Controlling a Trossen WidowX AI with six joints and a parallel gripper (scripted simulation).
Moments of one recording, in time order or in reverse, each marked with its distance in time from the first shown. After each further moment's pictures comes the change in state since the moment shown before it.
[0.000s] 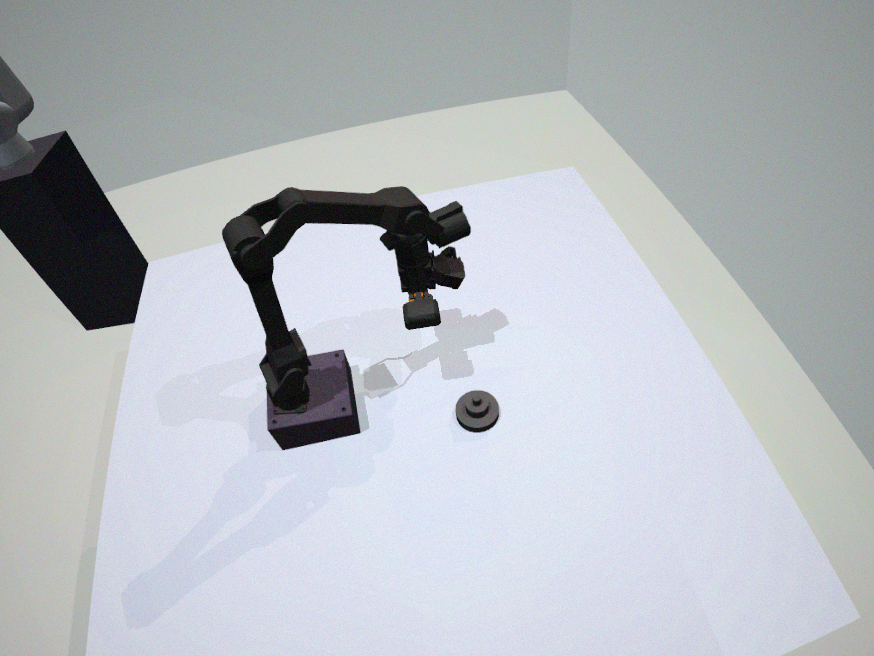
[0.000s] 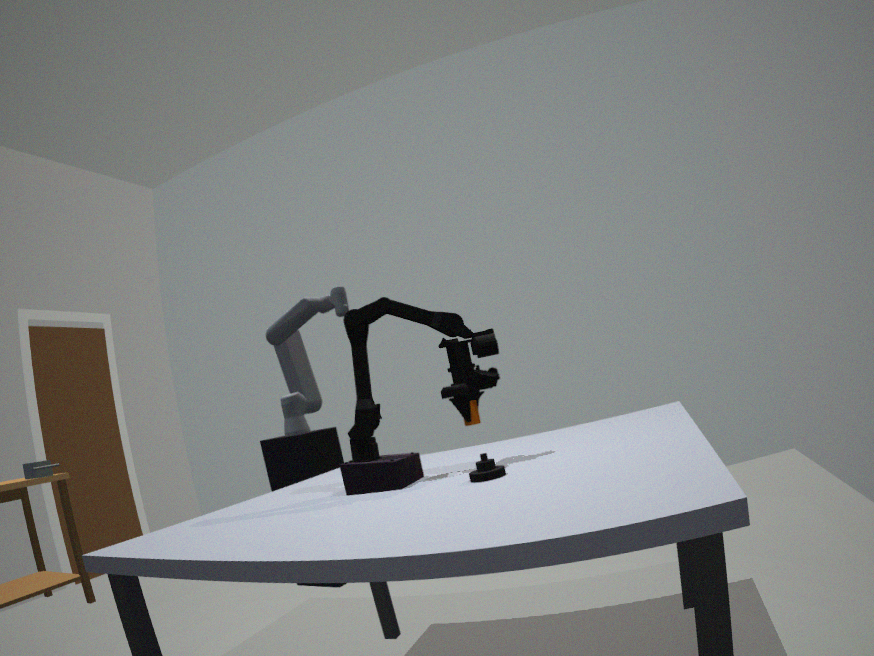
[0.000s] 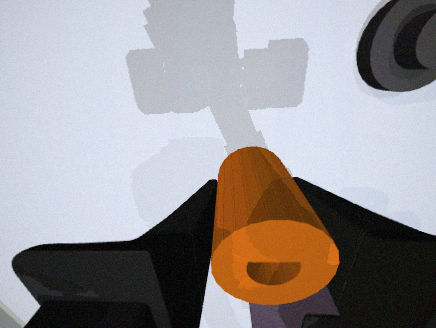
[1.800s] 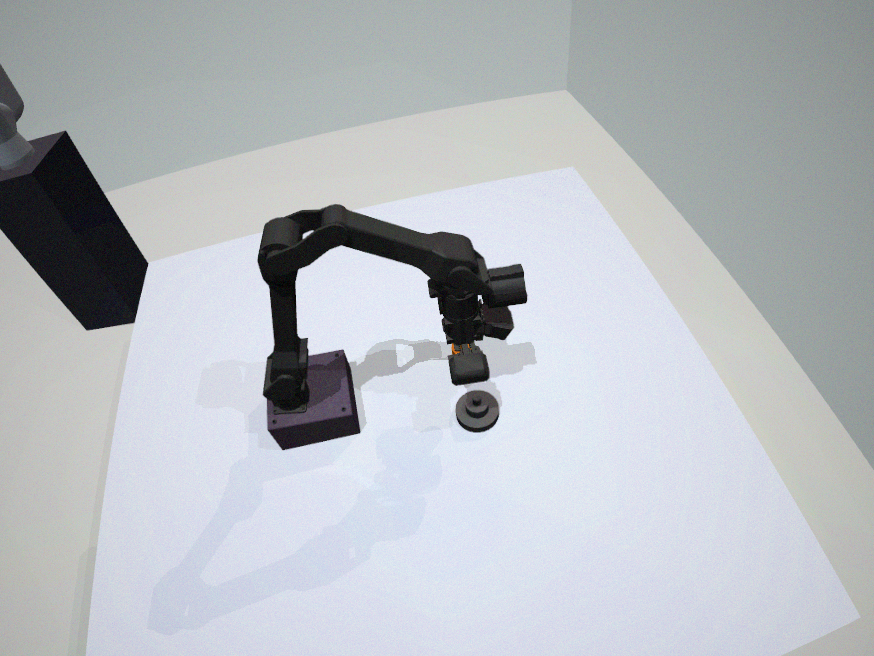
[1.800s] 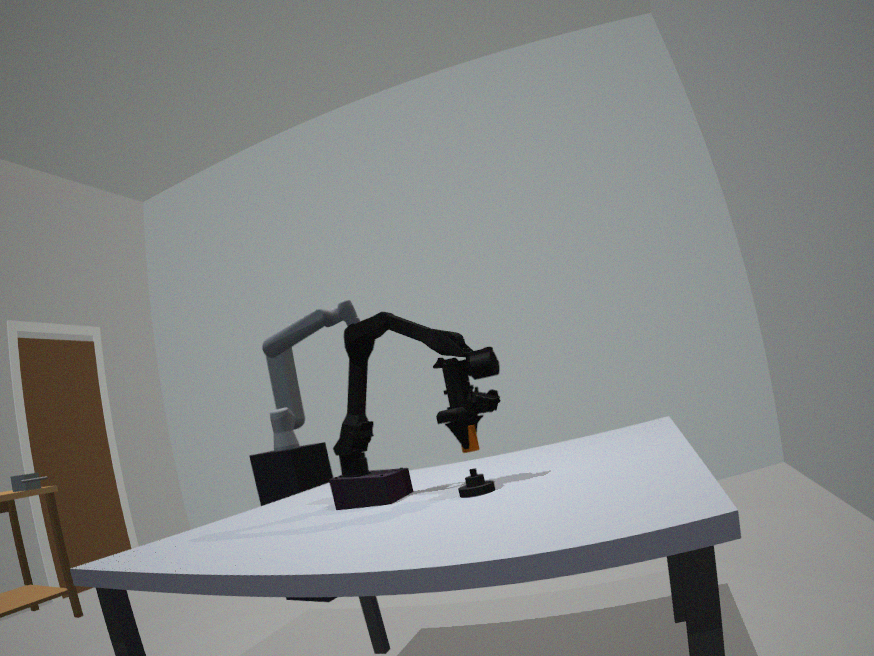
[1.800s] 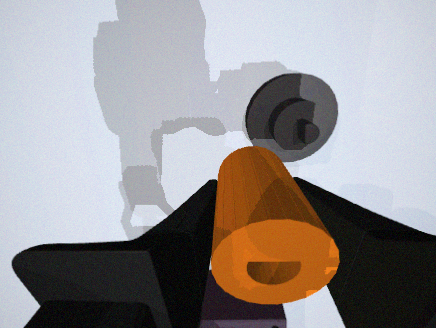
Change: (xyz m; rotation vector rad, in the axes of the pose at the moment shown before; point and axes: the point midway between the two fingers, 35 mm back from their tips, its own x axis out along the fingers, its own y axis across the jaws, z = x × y) arm 0.020 -0.114 0.063 0.004 -0.005 -0.013
